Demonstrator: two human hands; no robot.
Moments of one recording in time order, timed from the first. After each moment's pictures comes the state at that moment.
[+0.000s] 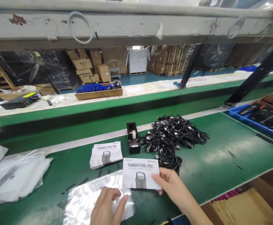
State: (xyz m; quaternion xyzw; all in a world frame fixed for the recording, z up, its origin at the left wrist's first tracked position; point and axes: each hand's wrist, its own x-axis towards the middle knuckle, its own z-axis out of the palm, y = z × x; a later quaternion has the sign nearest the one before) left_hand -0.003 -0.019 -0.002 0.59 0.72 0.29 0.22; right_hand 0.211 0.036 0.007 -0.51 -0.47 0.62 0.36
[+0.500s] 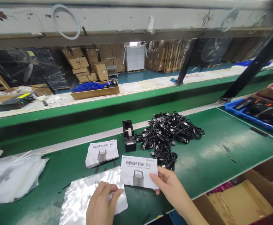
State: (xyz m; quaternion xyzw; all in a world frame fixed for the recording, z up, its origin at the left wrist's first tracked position) left_hand 0.006 -0.013 -0.001 0.62 0.73 0.22 0.18; right_hand 0.214 0.023 0.006 -0.53 -0.45 0.61 0.39
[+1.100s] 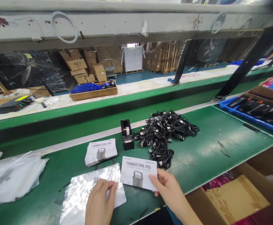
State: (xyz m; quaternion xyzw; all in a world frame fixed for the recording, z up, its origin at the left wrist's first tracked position) left_hand 0.001 -0.015 -0.001 0.65 0.70 0.25 0.14; right_hand 0.213 0.004 -0.007 -0.54 -0.43 0.59 0.42
